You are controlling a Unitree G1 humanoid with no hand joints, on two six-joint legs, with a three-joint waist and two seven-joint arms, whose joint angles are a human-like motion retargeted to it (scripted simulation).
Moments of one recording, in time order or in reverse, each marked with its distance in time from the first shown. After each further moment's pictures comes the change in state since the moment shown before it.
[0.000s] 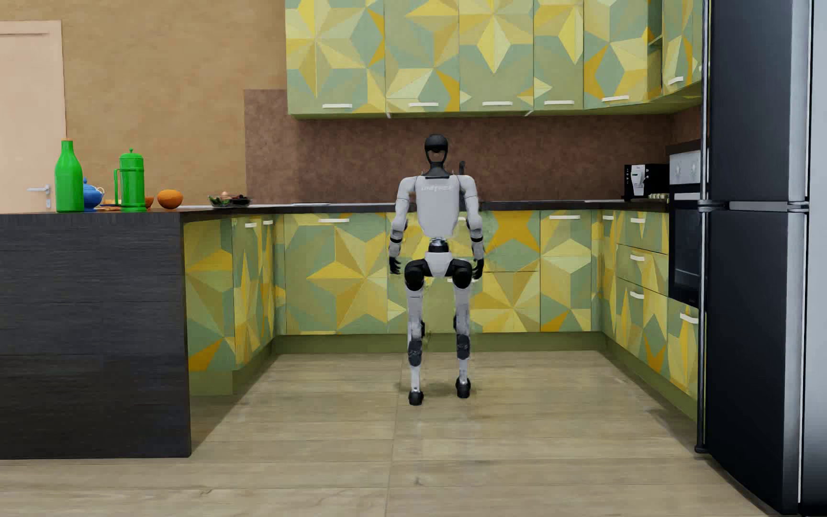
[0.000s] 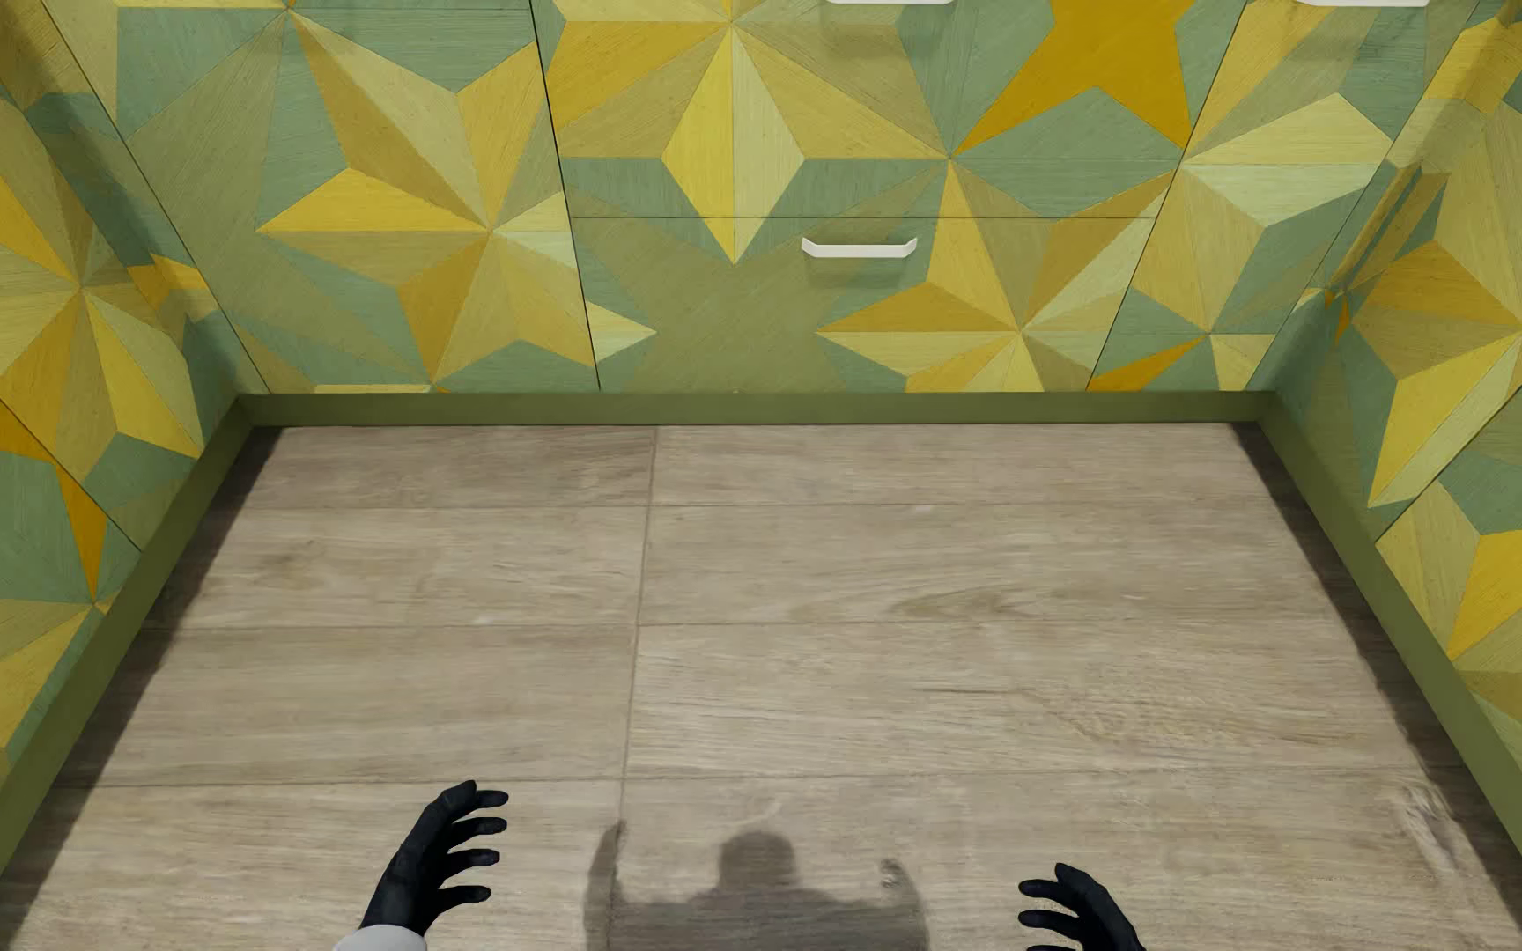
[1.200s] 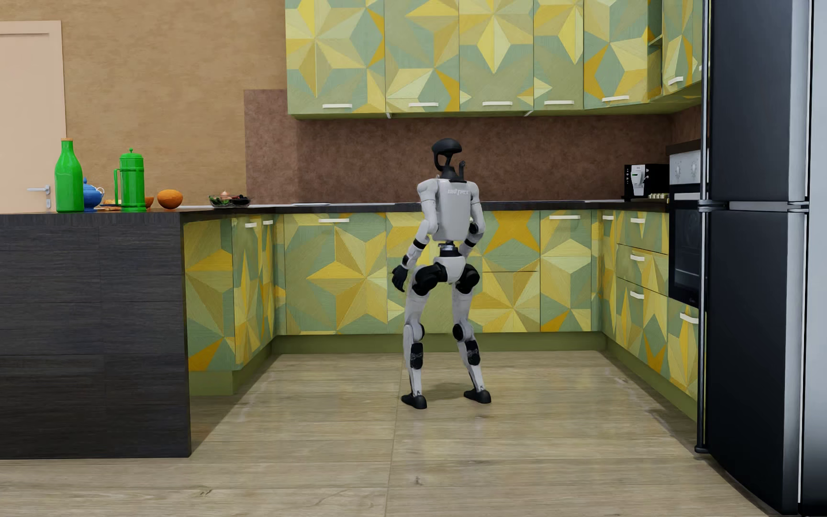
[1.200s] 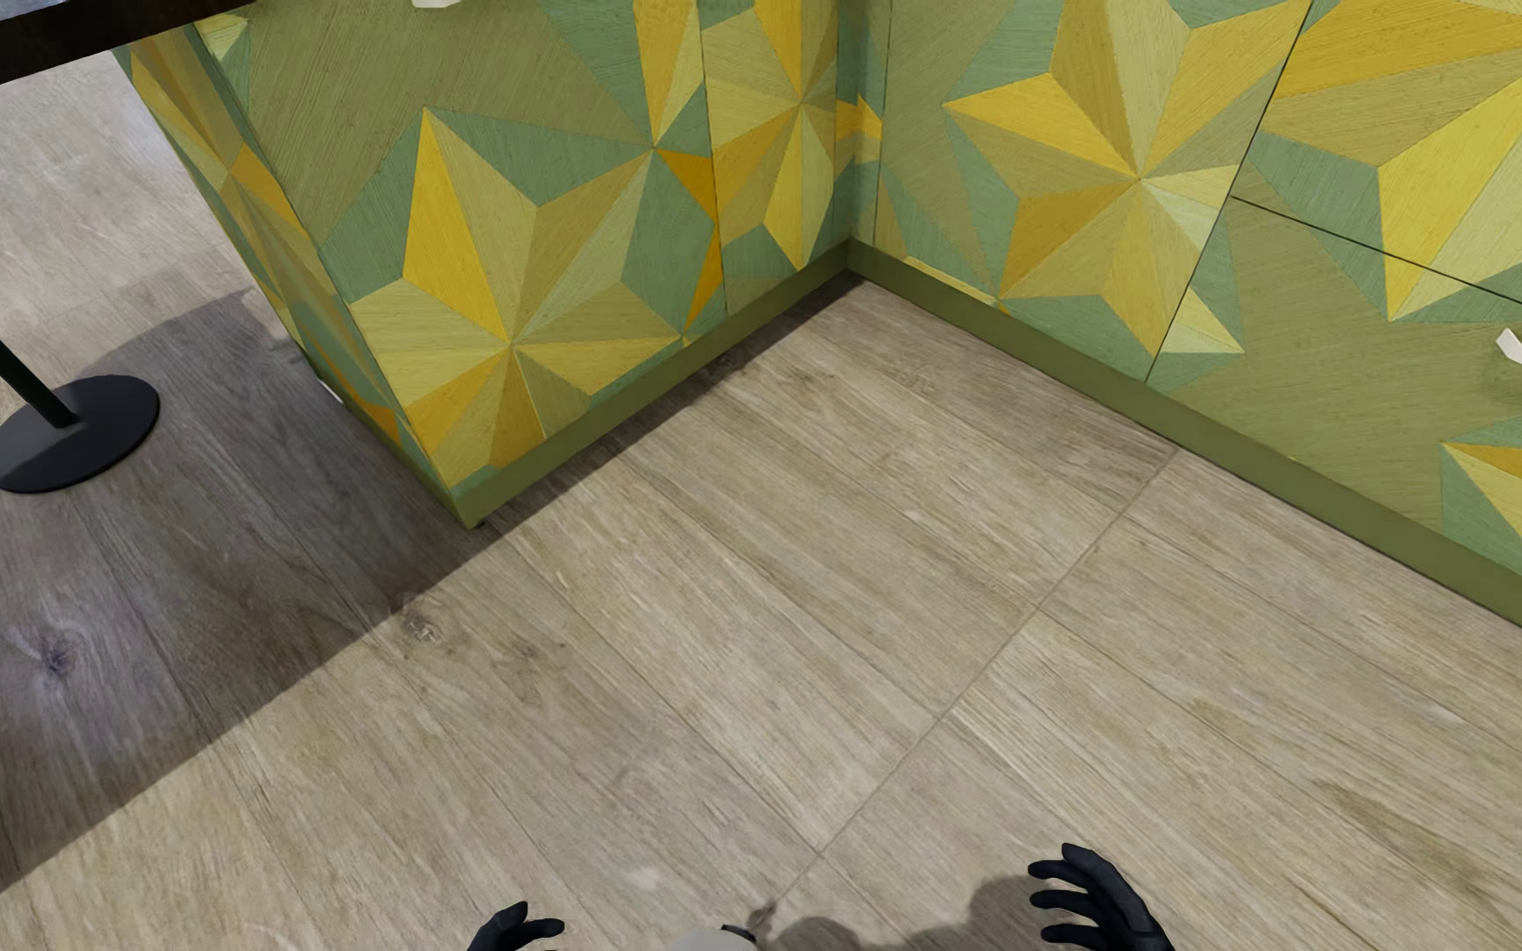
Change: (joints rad) body -0.188 0.109 0.271 -0.001 -0.100 0.065 -0.070 0.020 0.004 0.180 0.159 0.121 -0.029 -0.007 -0.054 -0.085 -0.054 -0.012 0.095 -0.070 0.011 0.041 -0.022 -0.079 -0.043 0.066 0.028 -0.014 0.045
